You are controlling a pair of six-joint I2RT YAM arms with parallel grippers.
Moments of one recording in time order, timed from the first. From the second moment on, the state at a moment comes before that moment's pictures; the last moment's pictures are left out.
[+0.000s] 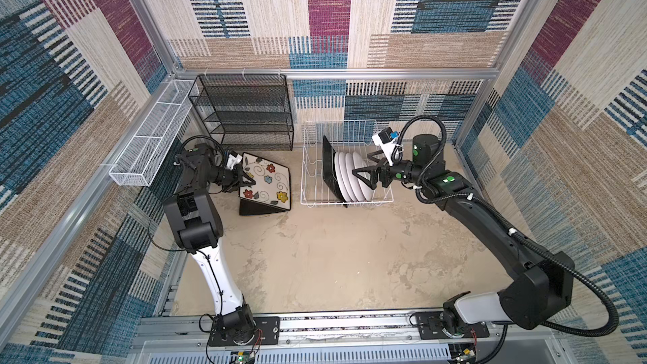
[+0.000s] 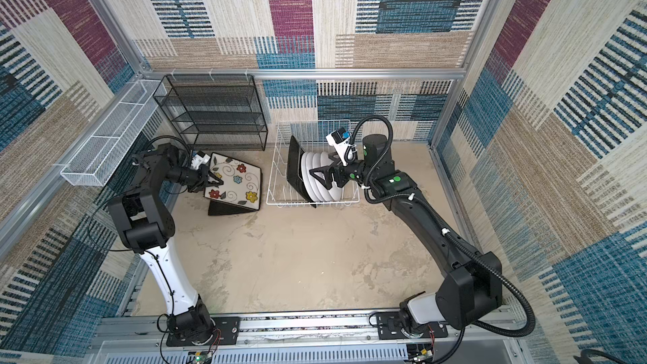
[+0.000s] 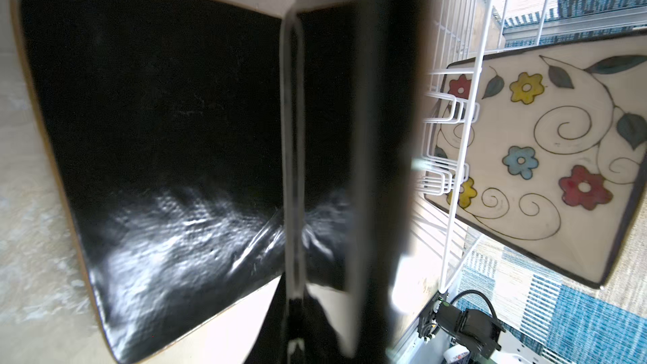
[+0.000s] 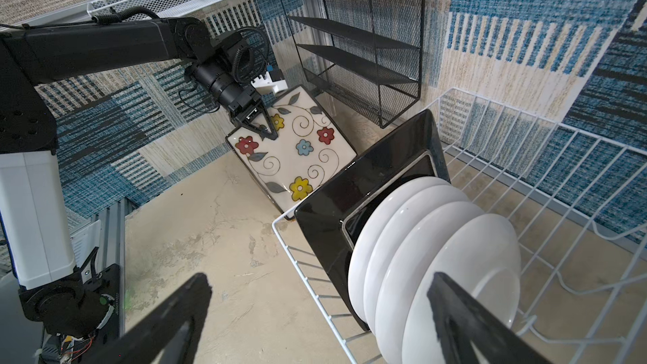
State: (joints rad) left arm 0.32 2.17 1.91 -1.22 0.77 0.14; right arm 0.39 1.41 1.29 -0.25 -0.61 -0.01
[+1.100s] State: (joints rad) left arm 0.39 2.31 1.90 -1.21 0.90 0.21; right arm 0.41 1.41 1.31 -0.26 -0.60 -0.01
